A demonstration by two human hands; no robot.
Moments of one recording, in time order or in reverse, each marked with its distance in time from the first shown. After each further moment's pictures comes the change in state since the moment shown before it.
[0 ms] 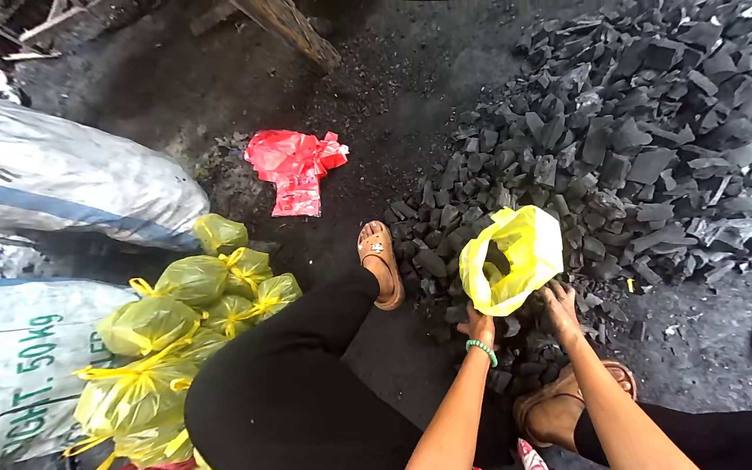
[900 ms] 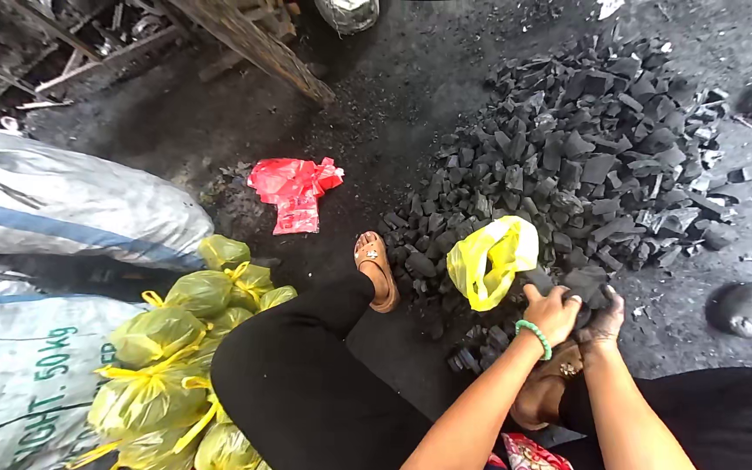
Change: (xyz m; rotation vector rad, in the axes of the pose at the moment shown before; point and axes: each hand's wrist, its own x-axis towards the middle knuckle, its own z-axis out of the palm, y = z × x) left_hand -0.134 0.042 0.052 0.820 -0.539 0.606; right_hand -0.049 -0.015 -0.063 1.134 0.227 -0.085
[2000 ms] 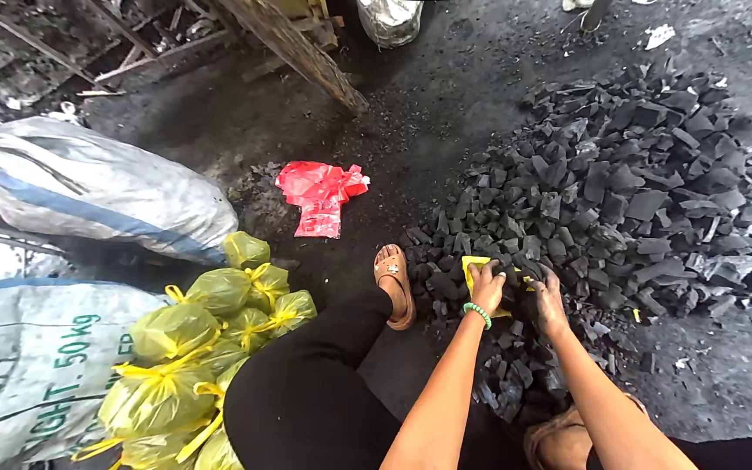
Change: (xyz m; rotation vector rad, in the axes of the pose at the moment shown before) left_hand 0.068 -0.084 -0.123 -0.391 0.433 0.041; right_hand 0.043 0.084 0.095 -0.946 -0.326 -0.059
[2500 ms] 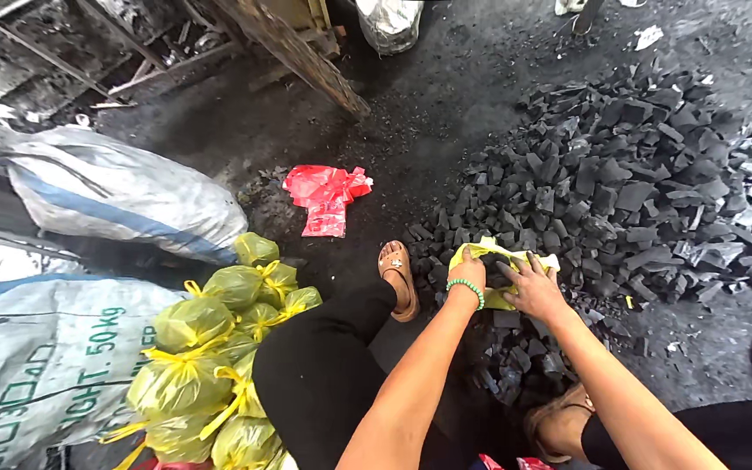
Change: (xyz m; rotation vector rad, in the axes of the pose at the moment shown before) left_hand -0.030 0.056 -0.029 1.174 -0.123 -0.089; right_hand -0.036 -0.069 -0.007 -1.028 -0.401 -0.419
